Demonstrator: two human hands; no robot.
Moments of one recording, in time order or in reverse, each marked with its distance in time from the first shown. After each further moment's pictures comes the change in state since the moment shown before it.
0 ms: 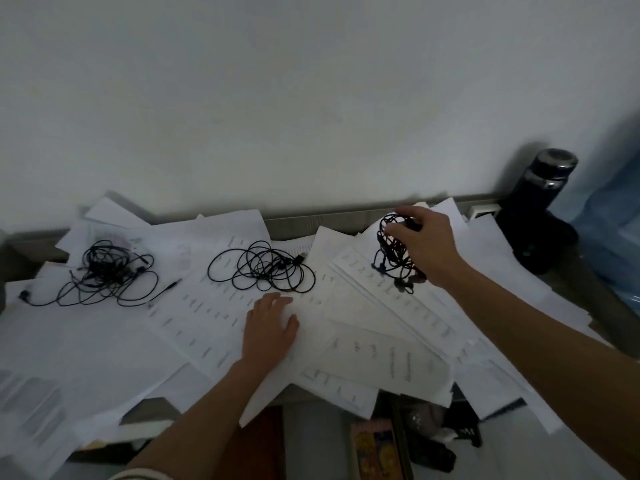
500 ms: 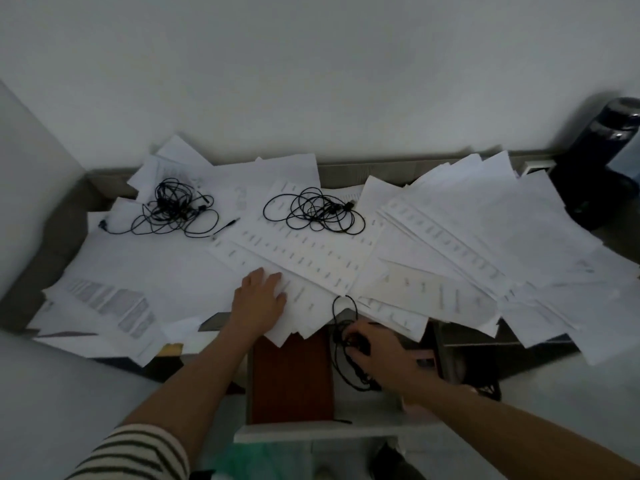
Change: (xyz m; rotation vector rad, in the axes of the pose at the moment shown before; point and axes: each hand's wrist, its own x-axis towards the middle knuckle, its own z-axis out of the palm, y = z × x) left_hand -0.079 -0.095 -0.059 0.303 -0.204 -0.152; right_hand -0.238 0.123 0.127 -0.365 -0.670 -0.067
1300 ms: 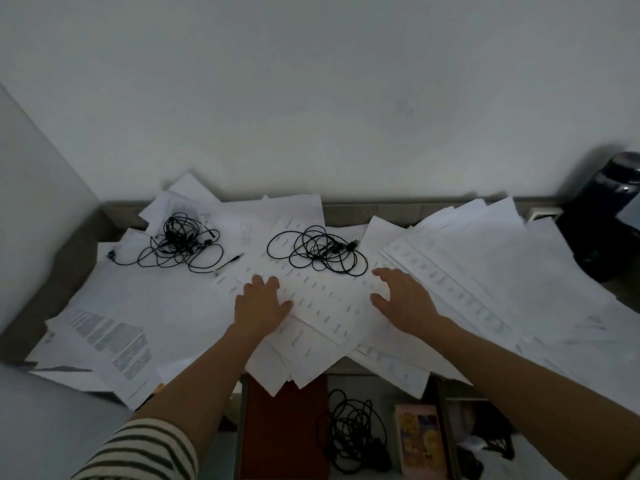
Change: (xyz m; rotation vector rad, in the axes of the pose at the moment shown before) left_hand 0.050 0.024 -0.042 -0.040 0.038 -0.102; right_hand 0.097 -0.028 -0.126 -0.370 0.212 0.012
